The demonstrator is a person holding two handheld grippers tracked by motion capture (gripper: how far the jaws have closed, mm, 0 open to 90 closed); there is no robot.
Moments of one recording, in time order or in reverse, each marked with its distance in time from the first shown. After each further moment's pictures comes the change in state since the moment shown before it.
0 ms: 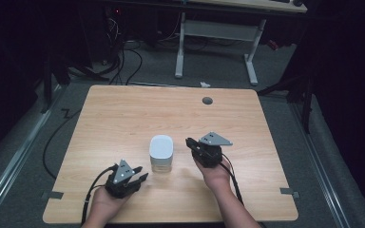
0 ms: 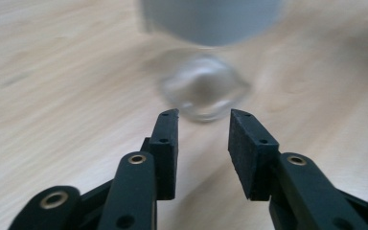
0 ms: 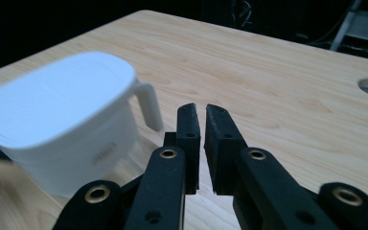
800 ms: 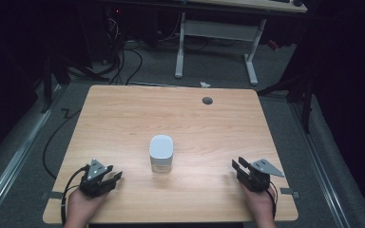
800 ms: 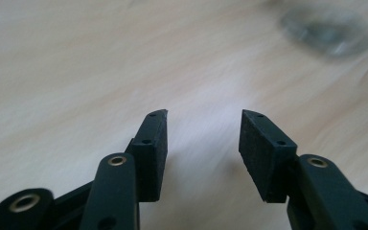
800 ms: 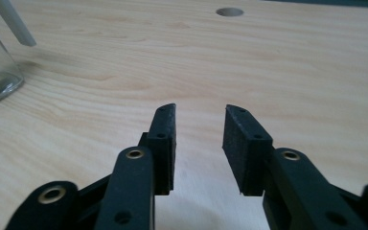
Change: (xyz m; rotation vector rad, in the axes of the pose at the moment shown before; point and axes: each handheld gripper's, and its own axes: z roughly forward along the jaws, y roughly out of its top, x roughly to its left) left arm 0.071 -0.004 -0.036 0.012 0.225 -0.056; right arm -0.083 -0.105 -0.097 -0.008 -0.224 0.107
